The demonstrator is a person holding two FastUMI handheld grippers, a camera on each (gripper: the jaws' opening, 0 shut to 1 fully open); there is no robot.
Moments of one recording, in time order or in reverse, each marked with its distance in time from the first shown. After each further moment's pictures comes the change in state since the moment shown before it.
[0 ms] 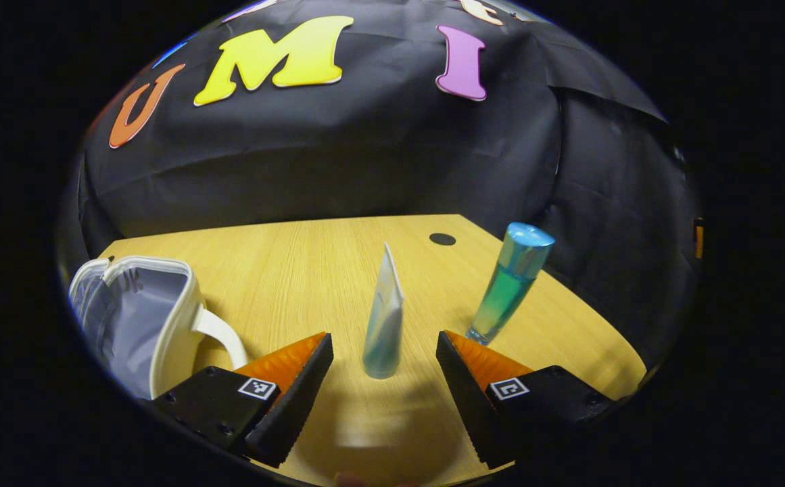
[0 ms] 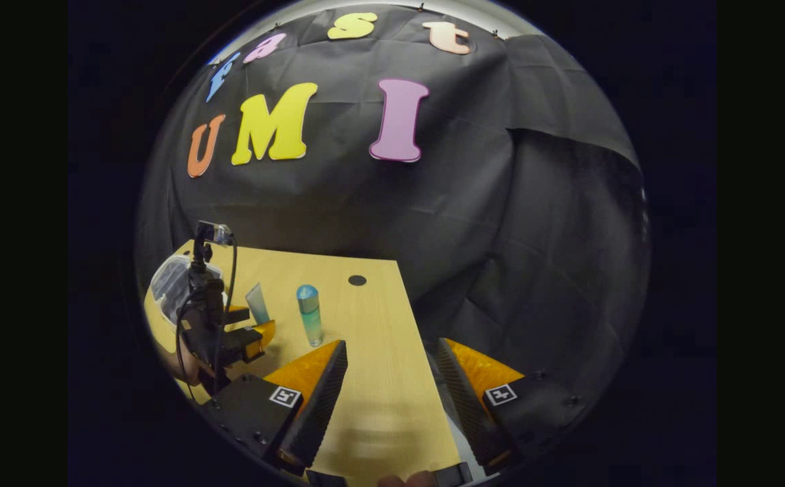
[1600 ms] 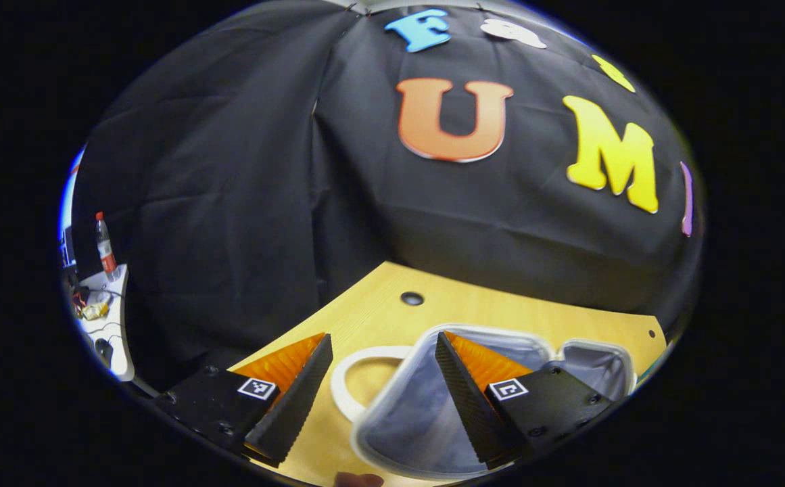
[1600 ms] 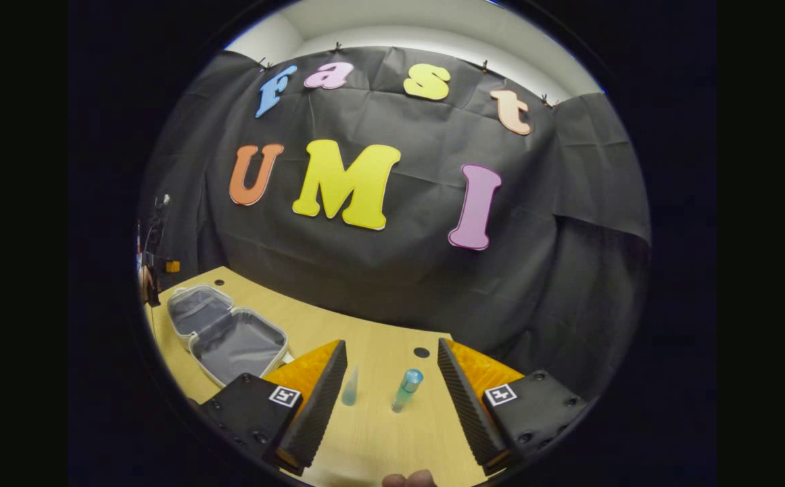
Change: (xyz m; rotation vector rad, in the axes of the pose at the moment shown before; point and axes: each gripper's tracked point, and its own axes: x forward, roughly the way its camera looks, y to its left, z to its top) left arm -0.279 0.524 0.063 -0.260 -0.270 0.611; right arm -0.061 0.182 0.104 -0.104 -0.290 0.124
